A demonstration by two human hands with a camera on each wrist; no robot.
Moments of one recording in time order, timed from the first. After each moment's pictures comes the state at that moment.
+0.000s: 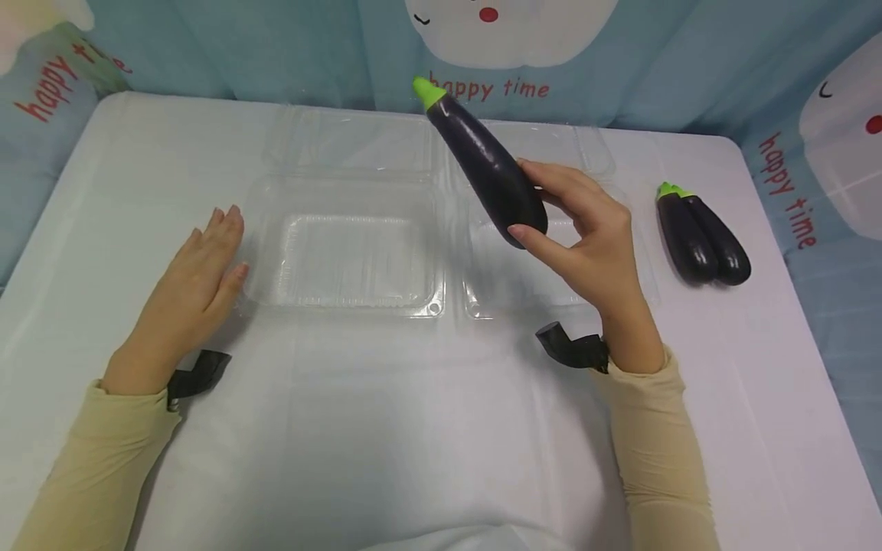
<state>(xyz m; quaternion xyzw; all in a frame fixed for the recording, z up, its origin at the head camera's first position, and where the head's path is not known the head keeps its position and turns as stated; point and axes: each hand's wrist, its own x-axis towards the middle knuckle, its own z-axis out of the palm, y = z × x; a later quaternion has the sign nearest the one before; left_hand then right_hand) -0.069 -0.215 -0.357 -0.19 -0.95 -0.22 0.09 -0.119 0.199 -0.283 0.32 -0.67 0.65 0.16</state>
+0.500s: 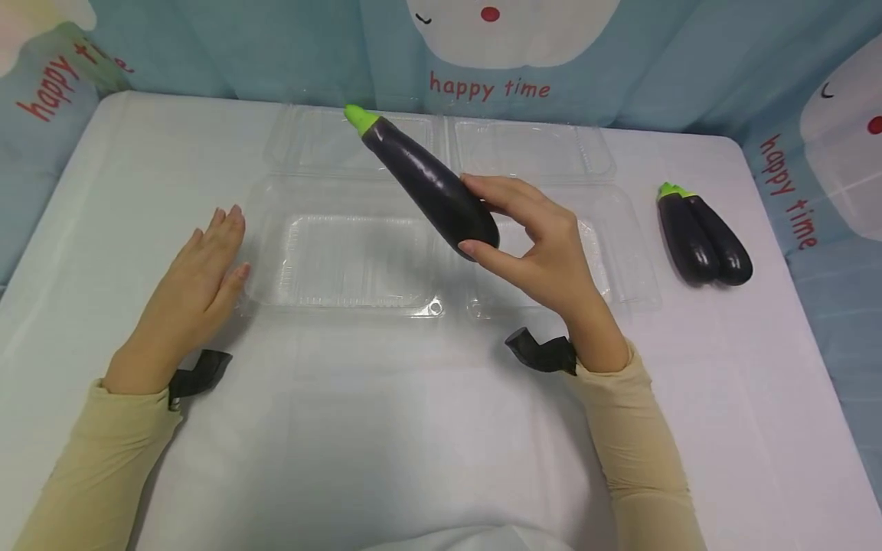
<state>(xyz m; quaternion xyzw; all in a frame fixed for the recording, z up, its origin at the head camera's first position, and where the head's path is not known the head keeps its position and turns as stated) -0.069 -0.215 -0.358 -0.19 -0.95 -0.22 0.10 -0.117 0.168 -0.287 0.38 -0.70 0.58 0.13</state>
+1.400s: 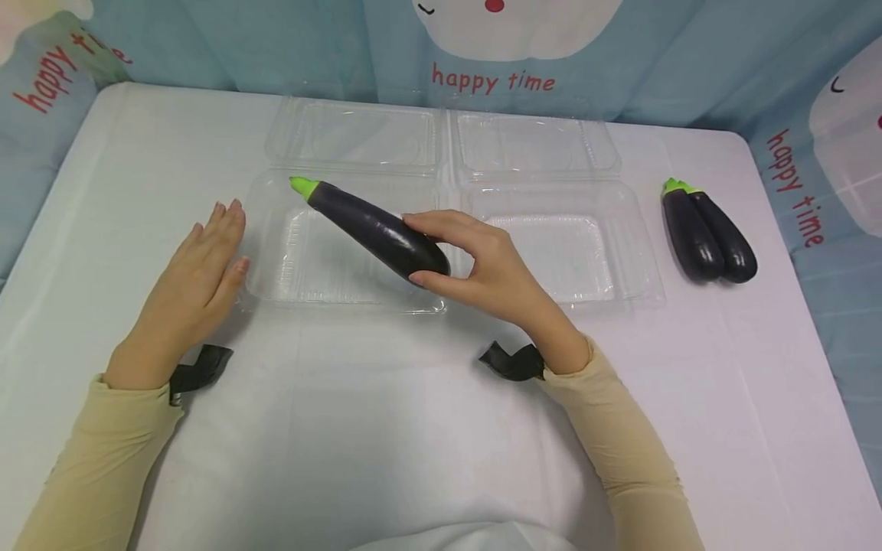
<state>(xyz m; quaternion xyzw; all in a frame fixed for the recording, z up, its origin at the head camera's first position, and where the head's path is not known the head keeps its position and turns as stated) -0.070 -0.214 -0.356 -0.19 -0.95 -0.22 0.08 -0.112 0.137 -0.312 0.43 -0.74 0.52 0.04</state>
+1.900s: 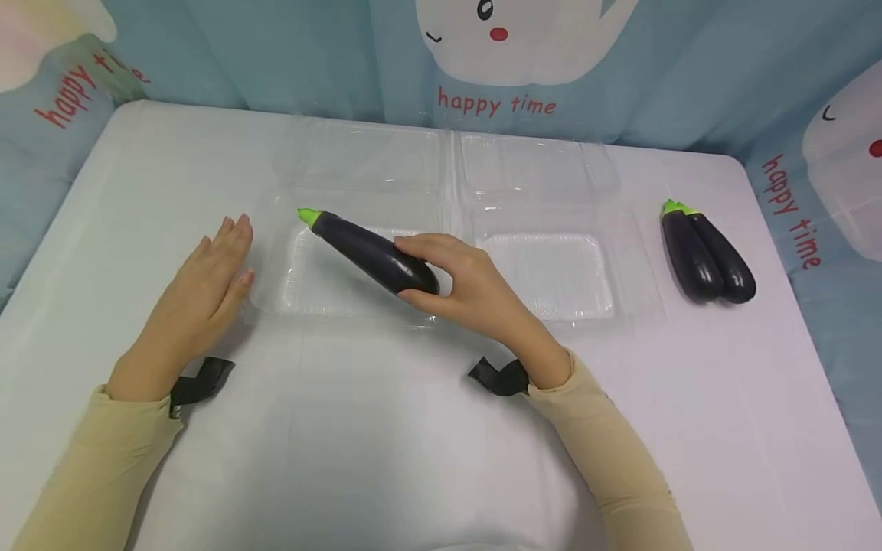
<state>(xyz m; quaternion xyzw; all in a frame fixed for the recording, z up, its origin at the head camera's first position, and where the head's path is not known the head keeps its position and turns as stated) -0.068 -0.217 -0.355 -0.18 -0.96 -0.22 0.08 -0.111 0.121 -0.321 0.43 -0.77 0.48 0.04</state>
